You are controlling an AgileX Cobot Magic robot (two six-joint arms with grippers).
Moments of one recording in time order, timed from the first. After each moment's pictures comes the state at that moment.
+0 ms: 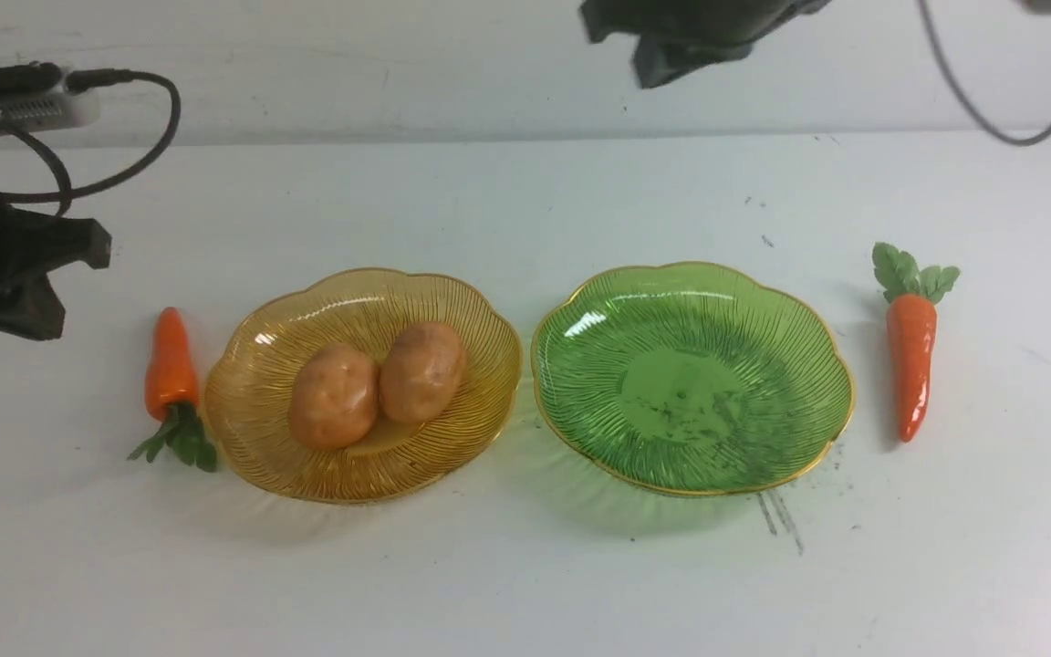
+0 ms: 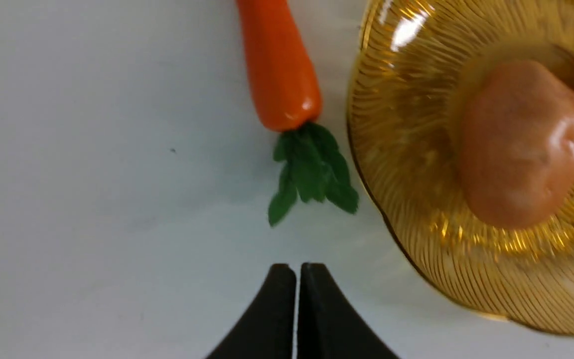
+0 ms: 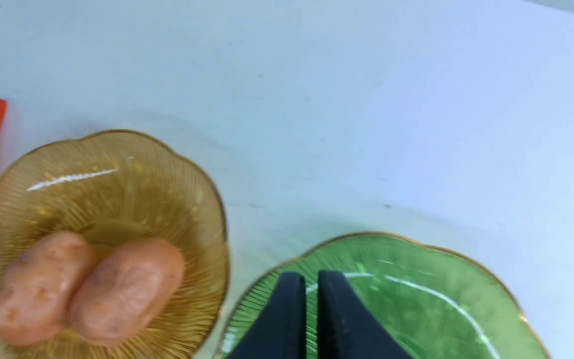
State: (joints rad) right arm 0.48 2.11 -2.34 0.06 1.25 0.11; left arm 0.14 1.58 -1.36 -0.14 1.01 0.05
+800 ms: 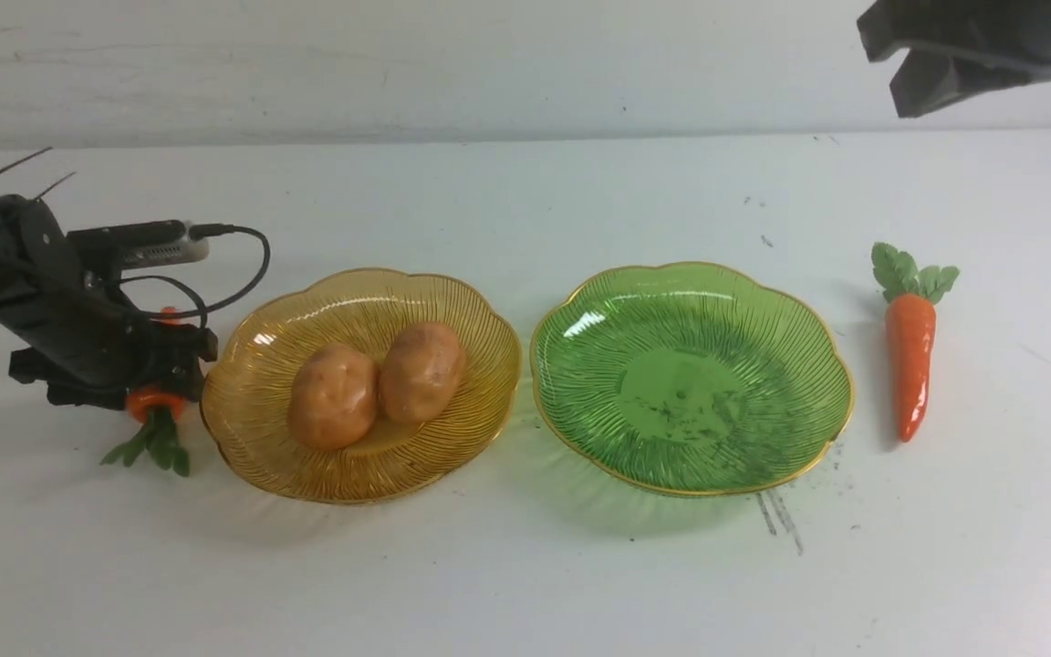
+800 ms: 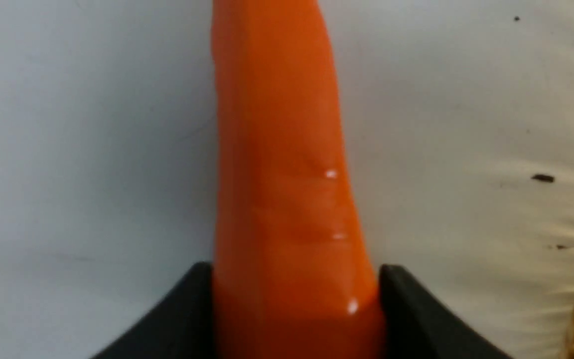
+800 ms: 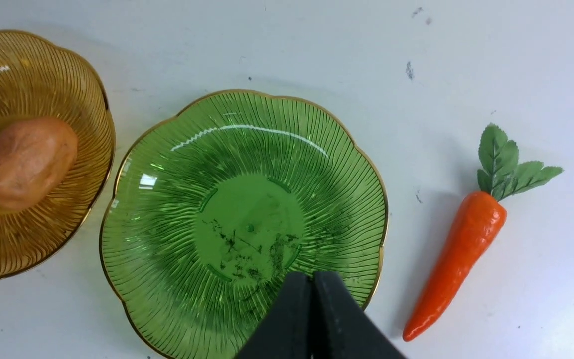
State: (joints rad) right arm 0.30 1.60 -1.78 0.04 1.27 0.04; left arm 0.14 2.05 -1.38 -0.16 0.59 0.09
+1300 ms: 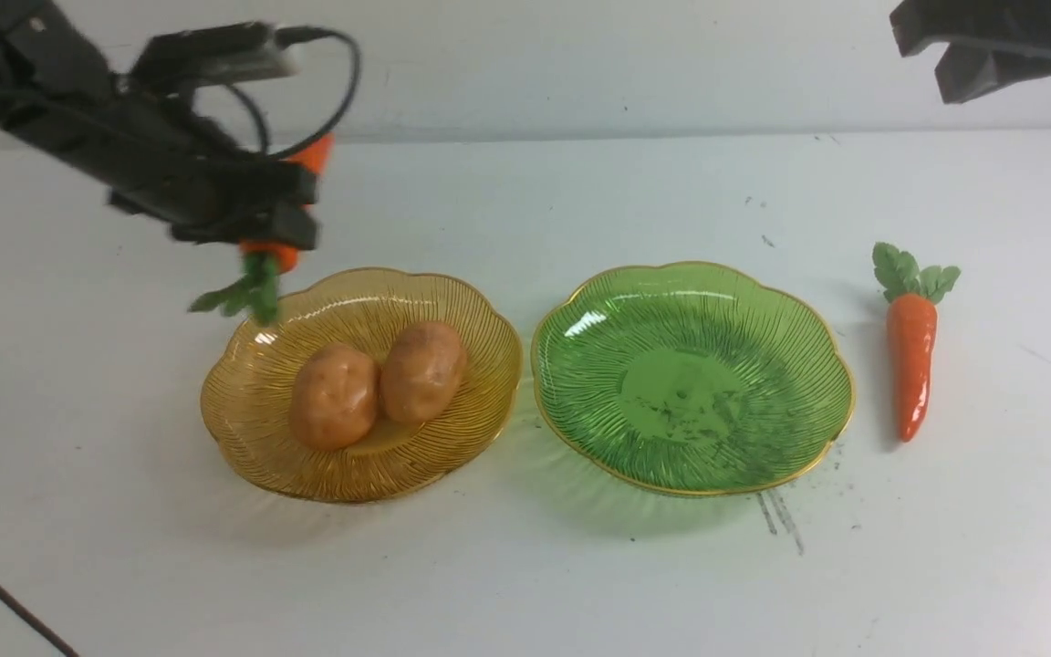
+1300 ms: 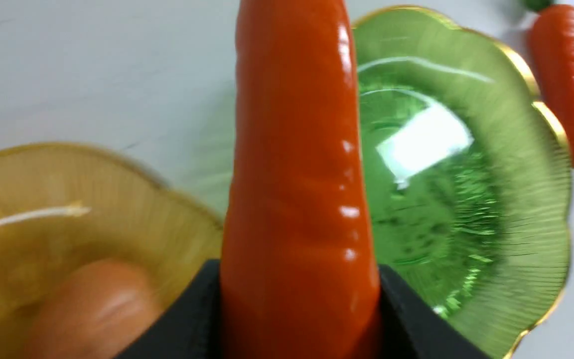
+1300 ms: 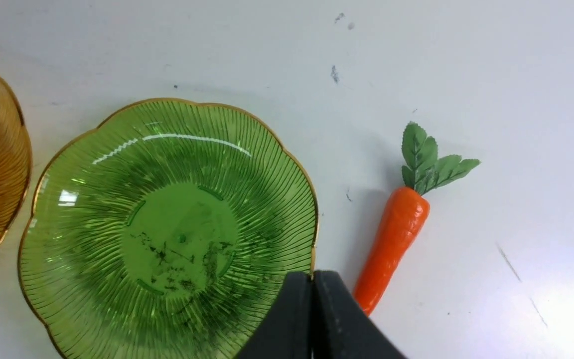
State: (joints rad) right arm 0.30 1.60 -1.78 -0.10 1.27 0.11; left arm -0.28 1.89 -1.59 -0.68 0.76 0.47
